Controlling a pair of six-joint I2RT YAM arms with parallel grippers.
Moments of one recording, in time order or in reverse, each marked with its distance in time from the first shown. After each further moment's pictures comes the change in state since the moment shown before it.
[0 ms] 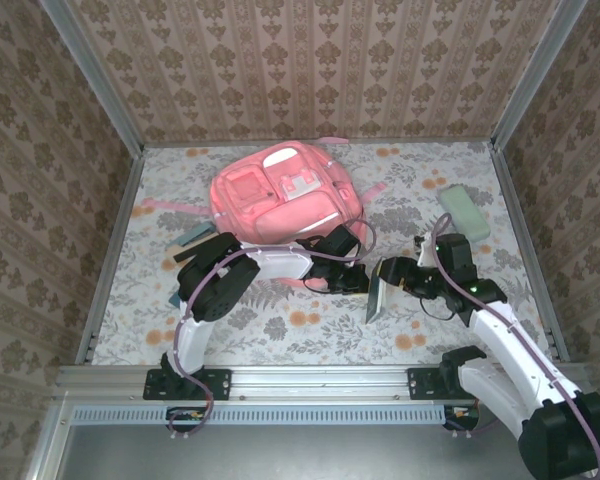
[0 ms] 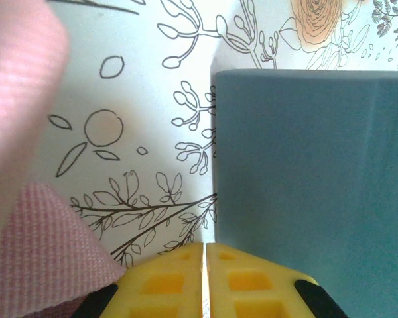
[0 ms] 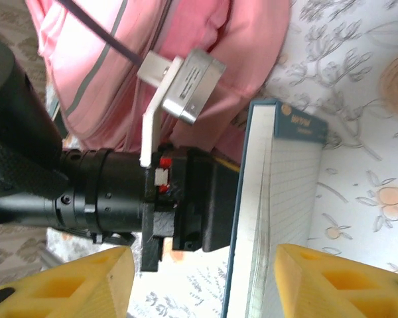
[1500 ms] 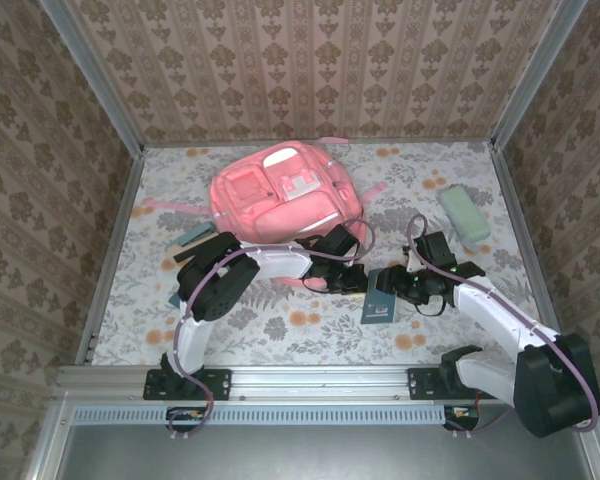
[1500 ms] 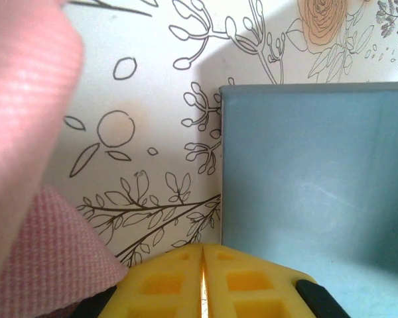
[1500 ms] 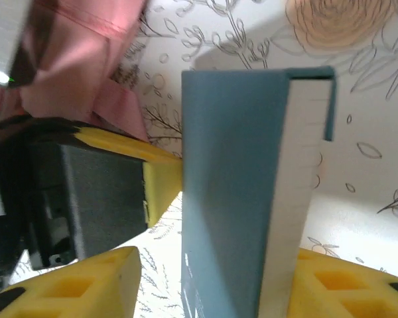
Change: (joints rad) left arm 0.007 0.002 -0.003 -0.001 0.010 0.003; right arm 0.062 0.266 0.034 -0.082 0.106 -0.063
